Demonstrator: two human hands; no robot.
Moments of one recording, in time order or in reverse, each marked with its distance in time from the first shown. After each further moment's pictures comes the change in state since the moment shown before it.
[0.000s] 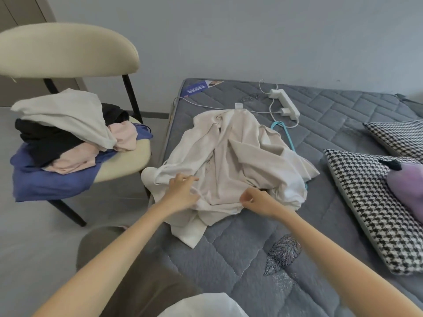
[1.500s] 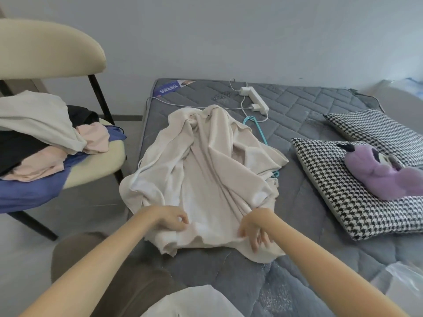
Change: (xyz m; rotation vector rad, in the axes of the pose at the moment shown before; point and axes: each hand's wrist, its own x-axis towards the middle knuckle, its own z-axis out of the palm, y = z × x) left_hand -0.015 0.001 0.033 0.341 -0.687 0.154; right_hand -0.057 -0.001 0.018 -0.616 -0.764 0.361
